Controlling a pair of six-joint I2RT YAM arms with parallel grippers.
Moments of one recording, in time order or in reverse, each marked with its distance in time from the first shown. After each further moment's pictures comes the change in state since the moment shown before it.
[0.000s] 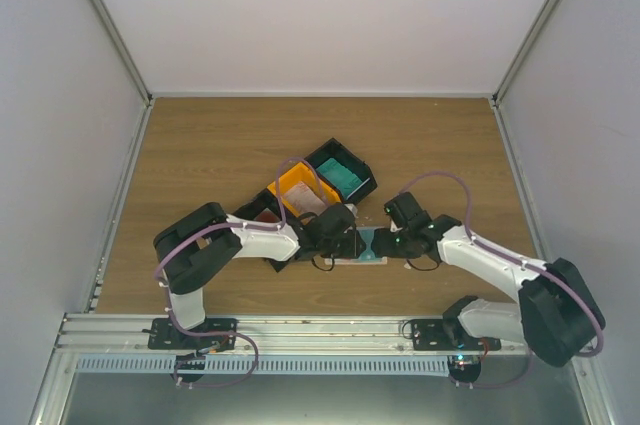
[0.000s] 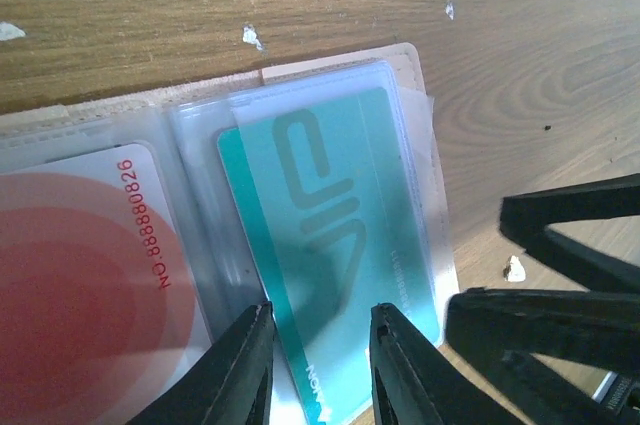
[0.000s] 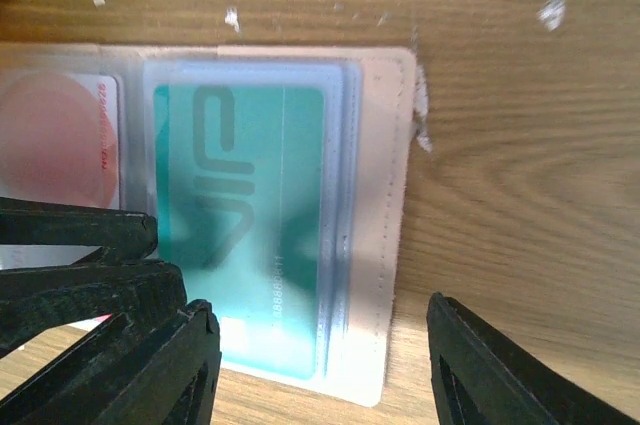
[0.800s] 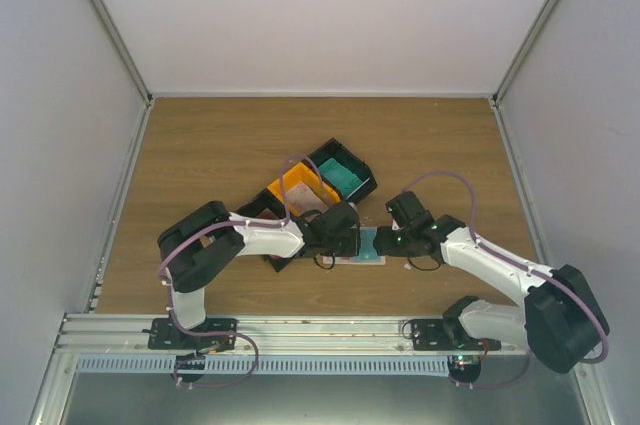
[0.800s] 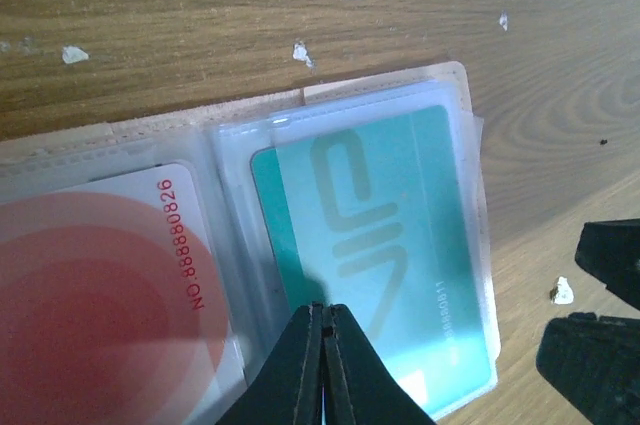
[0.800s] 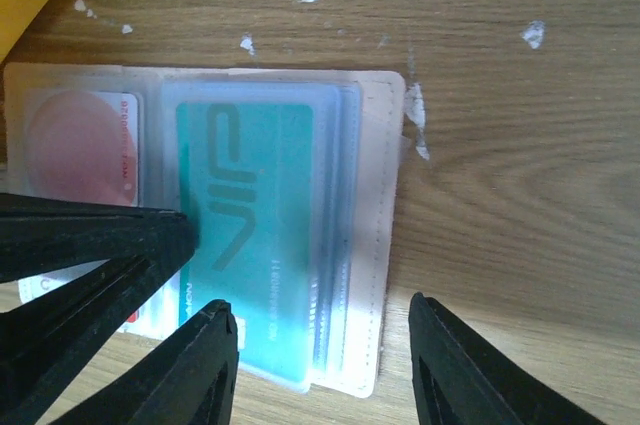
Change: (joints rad) left arm -0.003 0.018 0.058 -0.109 -0.056 0.015; right arm 0.000 -0.060 0.008 -0.026 0.031 0.025
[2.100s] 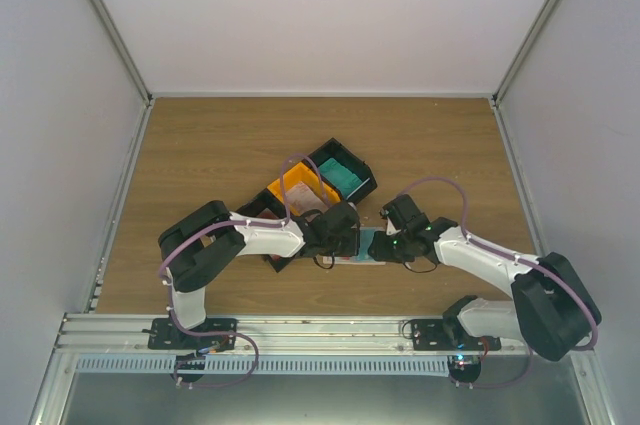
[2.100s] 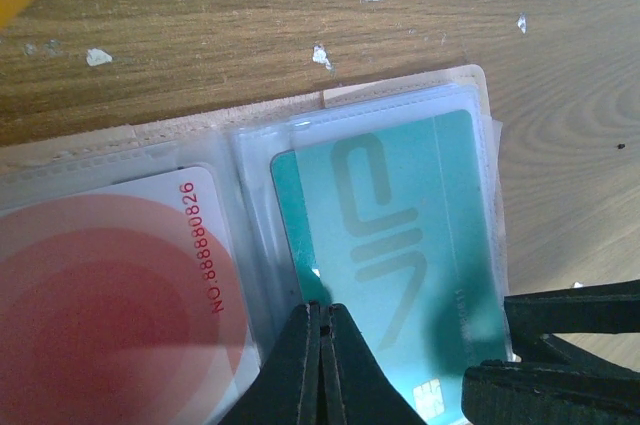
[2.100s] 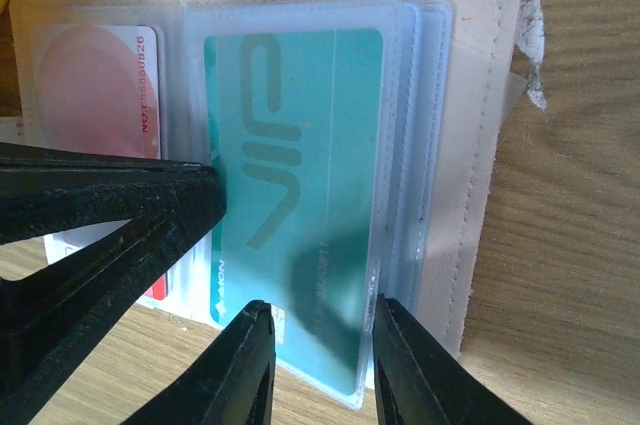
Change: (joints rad) left arm 0.002 0.012 0.007 -0.016 -0.012 0.003; right arm -0.001 0.073 -0.042 0.096 -0.154 0.027
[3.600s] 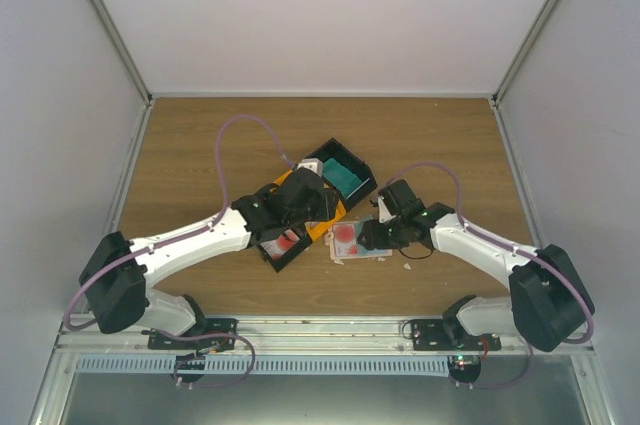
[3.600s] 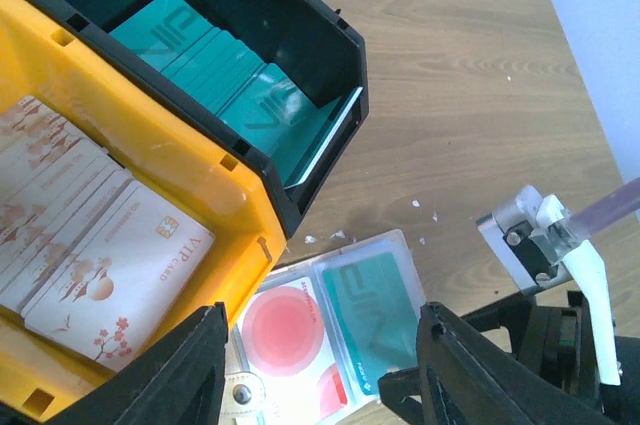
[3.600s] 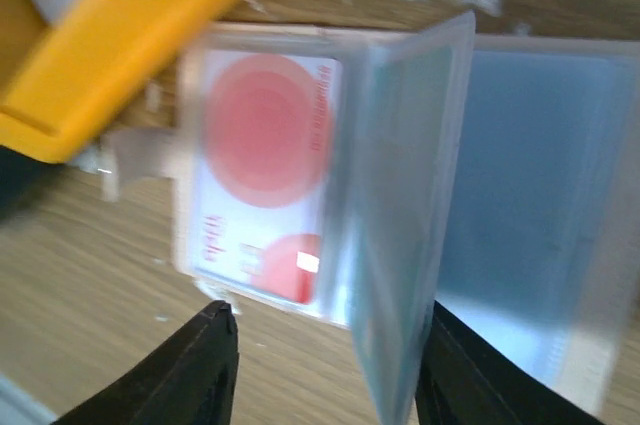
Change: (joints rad) left arm 0.098 -0.438 0.038 -0.269 -0.248 0.135; right arm -0.008 0.055 0.141 -0.080 -0.017 -0.127
